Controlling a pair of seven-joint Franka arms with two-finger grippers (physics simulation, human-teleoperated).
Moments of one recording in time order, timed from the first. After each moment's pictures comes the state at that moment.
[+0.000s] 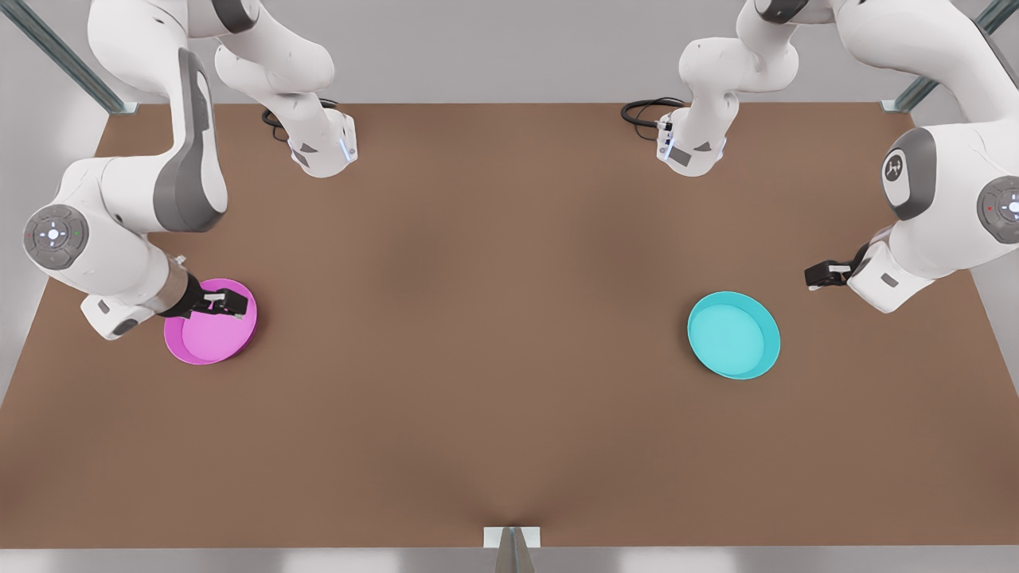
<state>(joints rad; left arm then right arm) -0.08 0.17 0.12 -1.47 0.06 1.50 0.04 -0.02 0.24 0.09 -1.46 -0.04 1.62 0.07</state>
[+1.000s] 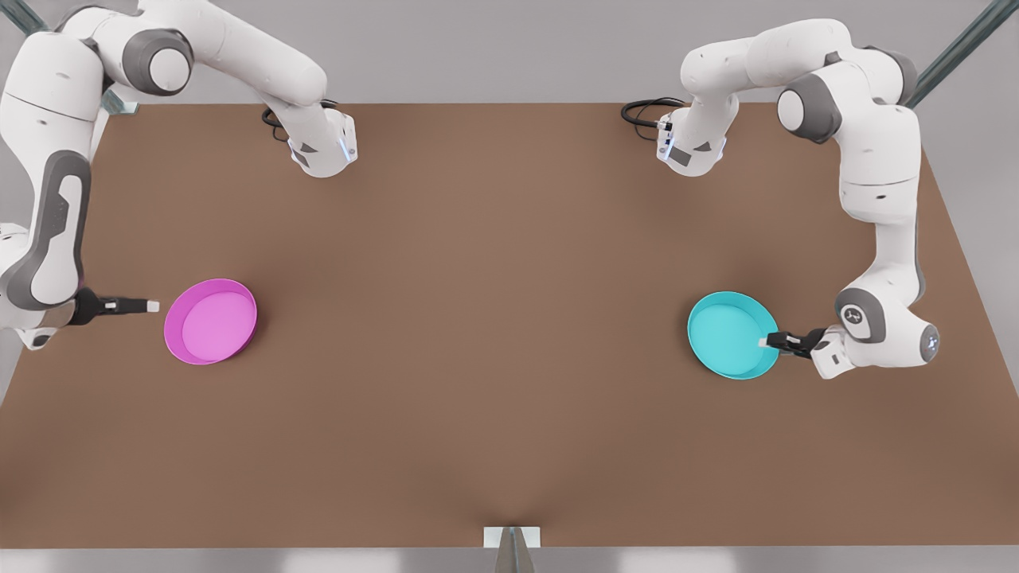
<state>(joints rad) 0.20 0.71 0.11 -1.69 -0.41 1.99 0.76 -0.59 0.54 0.09 -1.56 0.07 1.69 -0.49</state>
